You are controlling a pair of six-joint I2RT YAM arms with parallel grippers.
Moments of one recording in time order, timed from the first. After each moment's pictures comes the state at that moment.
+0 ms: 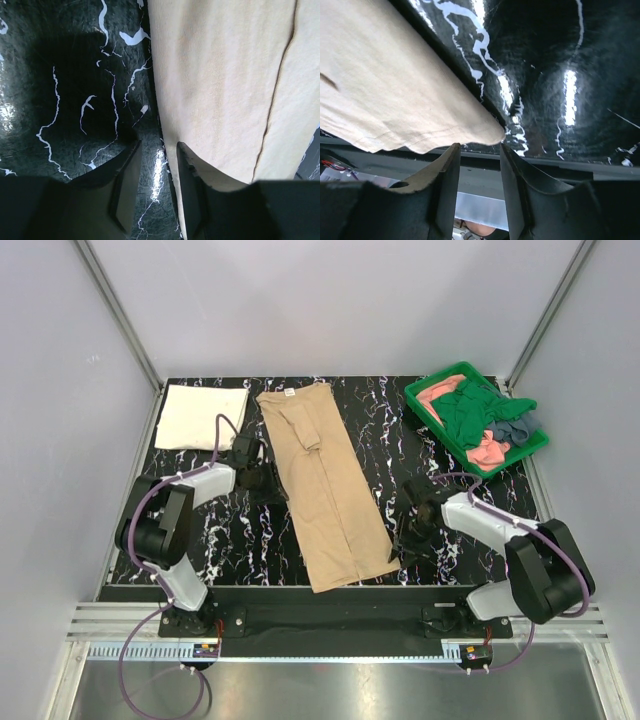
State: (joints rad) left arm -0.30 1.70 0.93 -0.29 0.28 -0.59; right arm 0.45 1.40 0.70 -0.75 -0.28 0.76
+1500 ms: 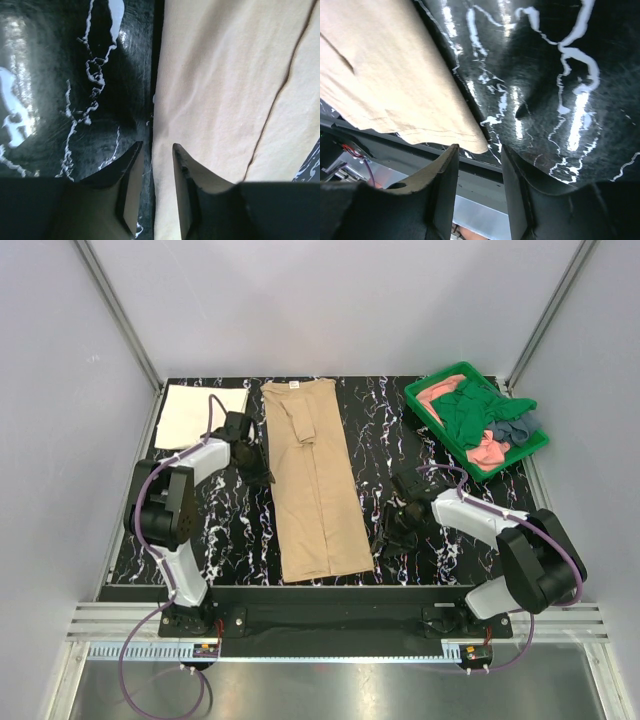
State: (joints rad) left arm -0.20 1.85 1.19 -0.48 0.23 -0.51; right arm 0.51 1.46 0.75 -0.60 -0.34 0.76
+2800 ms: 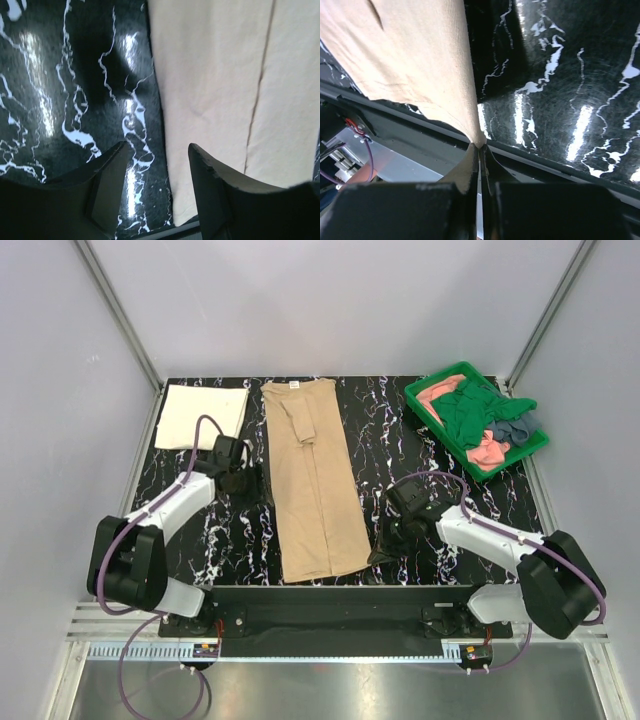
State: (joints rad) left arm -0.26 1.44 0.91 -0.55 0.20 -0.45; right arm 0.64 1.31 0.68 -0.54 -0.36 0.83
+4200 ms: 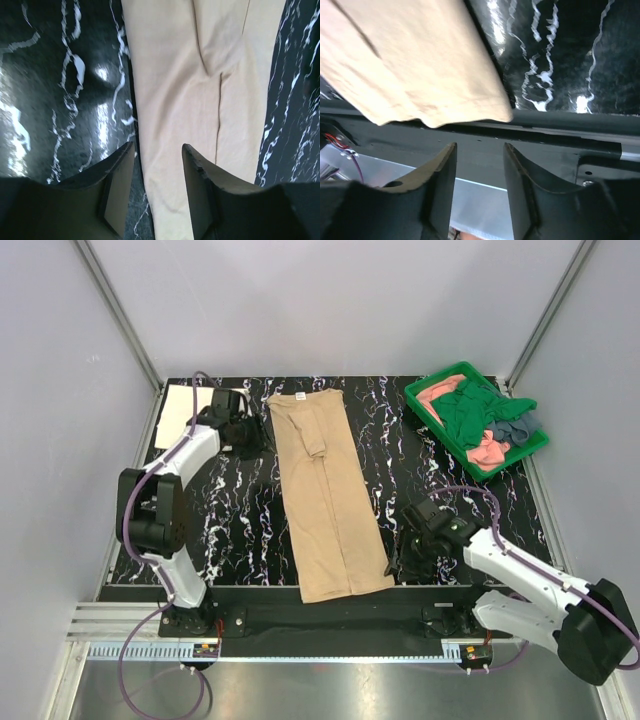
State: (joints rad) left arm -0.18 1.76 1.31 -0.50 0.29 -0.49; right arm 0.67 1.01 0.58 -0.81 -0.22 0.97
